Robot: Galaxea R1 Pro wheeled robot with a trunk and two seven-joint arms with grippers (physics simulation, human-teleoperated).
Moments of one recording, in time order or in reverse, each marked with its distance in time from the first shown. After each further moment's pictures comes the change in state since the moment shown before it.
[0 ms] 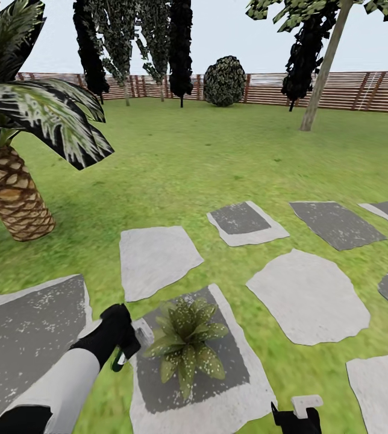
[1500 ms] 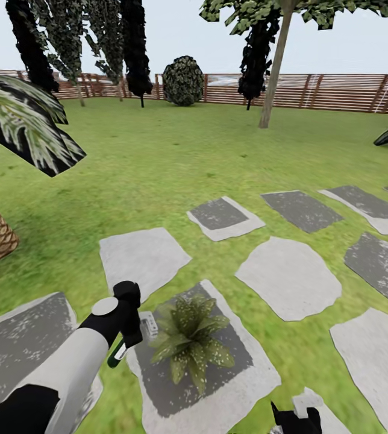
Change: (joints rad) left arm -0.086 -0.021 -0.130 -0.085 -0.318 0.015 -0.474; right arm 0.000 -0.002 -0.001 -0.002 0.000 0.000 0.000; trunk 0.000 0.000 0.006
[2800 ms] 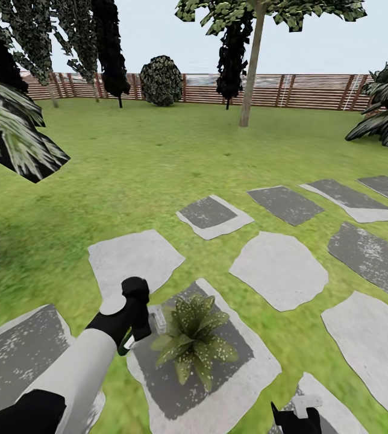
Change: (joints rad) left arm 0.013 -0.052 0.003 -0.084 -0.050 0.004 0.011; right arm 0.000 0.001 0.000 0.000 0.000 0.000 0.000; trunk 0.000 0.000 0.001
